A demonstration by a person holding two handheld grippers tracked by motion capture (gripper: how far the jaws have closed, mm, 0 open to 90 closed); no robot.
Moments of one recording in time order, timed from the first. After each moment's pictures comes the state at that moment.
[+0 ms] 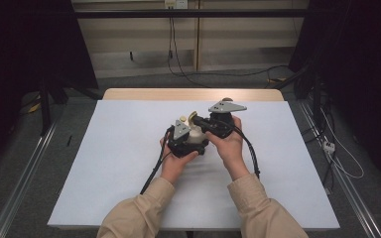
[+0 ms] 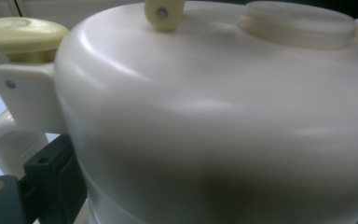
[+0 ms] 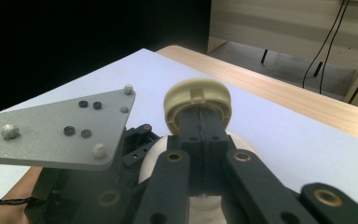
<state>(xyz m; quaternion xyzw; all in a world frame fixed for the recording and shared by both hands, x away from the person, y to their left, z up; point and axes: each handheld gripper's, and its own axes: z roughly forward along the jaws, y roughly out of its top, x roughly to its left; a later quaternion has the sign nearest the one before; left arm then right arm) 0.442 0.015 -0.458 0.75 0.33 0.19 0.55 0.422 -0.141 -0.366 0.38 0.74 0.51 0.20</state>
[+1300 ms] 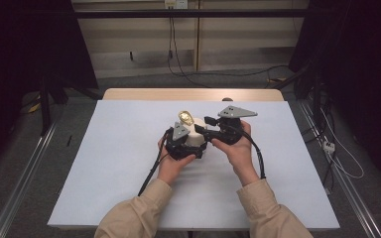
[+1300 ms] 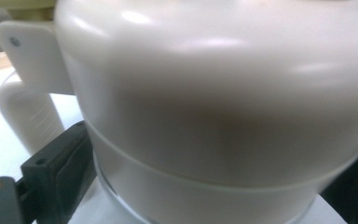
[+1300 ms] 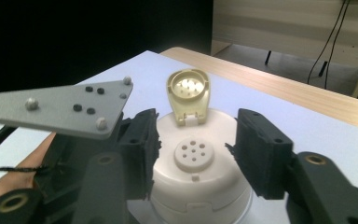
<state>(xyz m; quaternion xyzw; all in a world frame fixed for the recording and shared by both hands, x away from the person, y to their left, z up) 0.436 0.023 -0.456 0.78 0.33 0.17 0.51 0.407 -0.161 -0.371 0.39 0.73 0.53 0.19</state>
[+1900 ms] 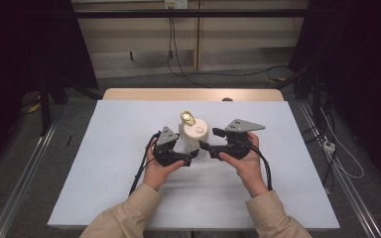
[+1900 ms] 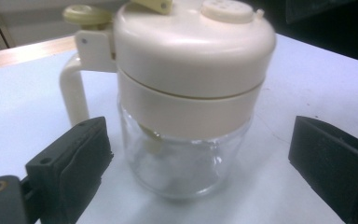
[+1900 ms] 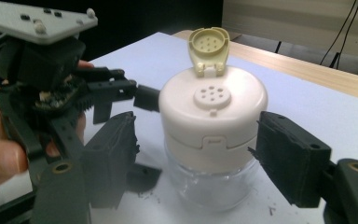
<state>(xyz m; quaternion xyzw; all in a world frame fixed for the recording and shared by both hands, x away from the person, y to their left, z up) 0.409 0.064 -0.436 0.78 0.30 0.14 0.53 0.374 -0.177 -0.386 0.37 0.75 0.52 0.17</state>
